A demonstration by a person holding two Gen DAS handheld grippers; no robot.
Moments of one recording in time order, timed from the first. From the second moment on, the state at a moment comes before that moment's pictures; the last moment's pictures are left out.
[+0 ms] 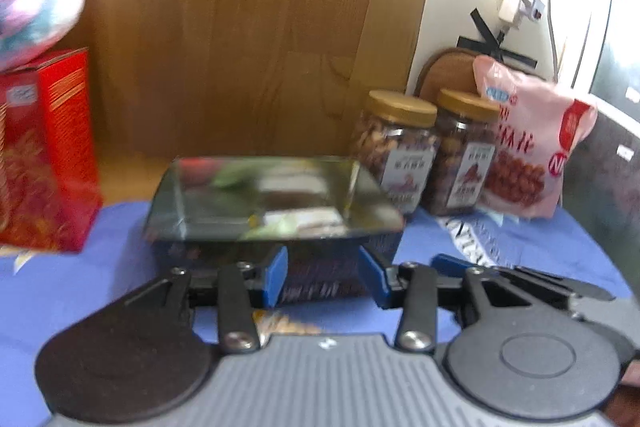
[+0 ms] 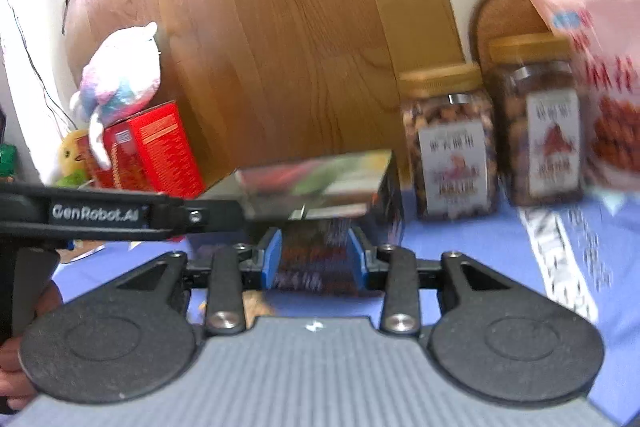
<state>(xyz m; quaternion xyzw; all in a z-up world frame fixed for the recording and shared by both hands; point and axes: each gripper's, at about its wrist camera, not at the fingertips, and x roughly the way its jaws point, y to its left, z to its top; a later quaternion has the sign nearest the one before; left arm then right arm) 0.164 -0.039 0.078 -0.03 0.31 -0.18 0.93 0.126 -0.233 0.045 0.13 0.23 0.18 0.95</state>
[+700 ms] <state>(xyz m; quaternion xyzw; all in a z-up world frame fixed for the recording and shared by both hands) 0.051 0.021 0.038 -0.04 0.33 -0.13 0.93 -0.005 -0.219 0.014 0.11 0.30 0.24 0.92</state>
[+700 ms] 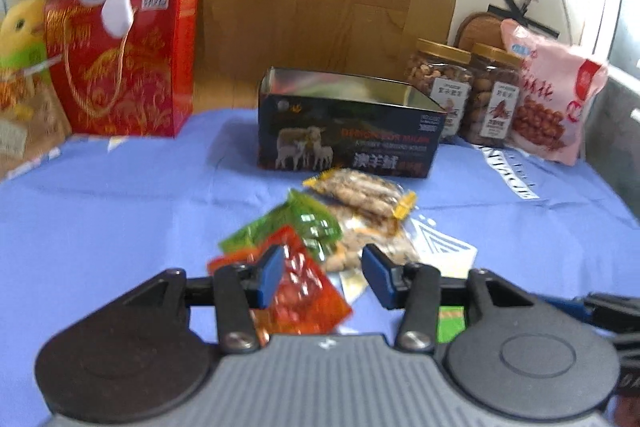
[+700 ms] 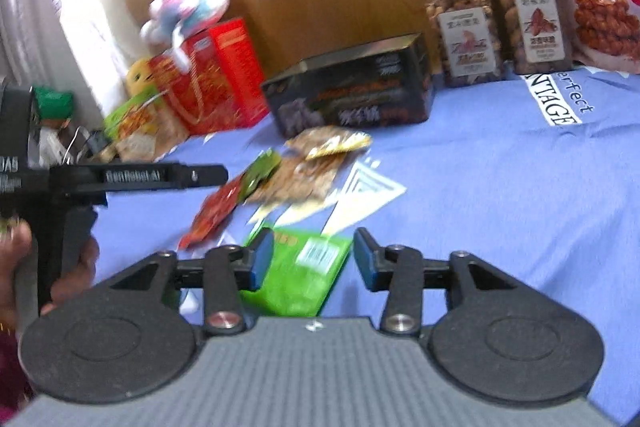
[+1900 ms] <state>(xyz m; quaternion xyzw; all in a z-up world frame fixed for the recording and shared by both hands) 0.140 -0.009 0.092 -0.11 0.29 -0.25 0.92 0.089 -0.185 0.060 0.01 0.18 0.21 0.96</state>
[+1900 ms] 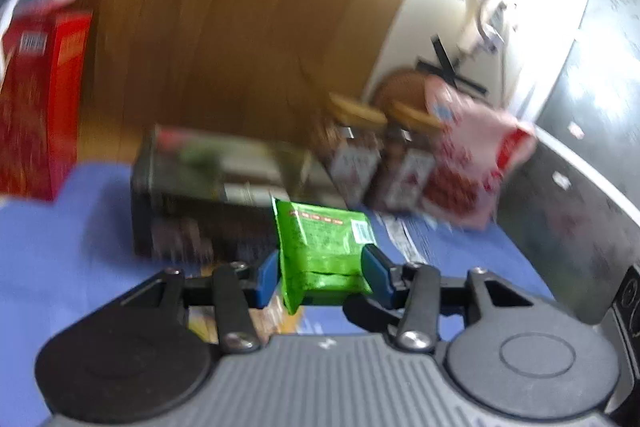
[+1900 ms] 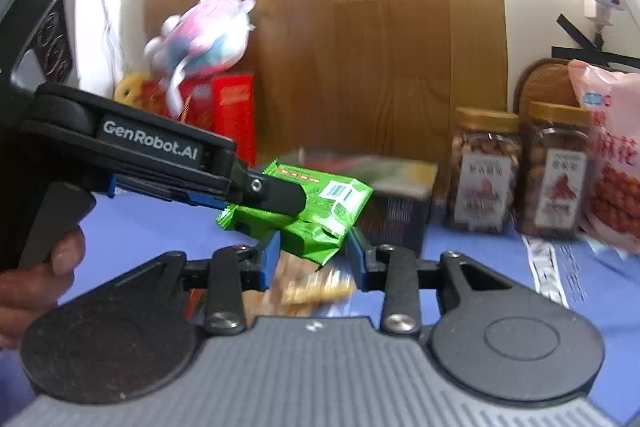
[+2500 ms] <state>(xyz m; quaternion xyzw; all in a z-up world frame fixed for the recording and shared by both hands) 0.238 0.003 0.075 -0.08 0.30 -0.14 0.94 0.186 -0.178 0.043 0.06 0.21 0.19 0.96</state>
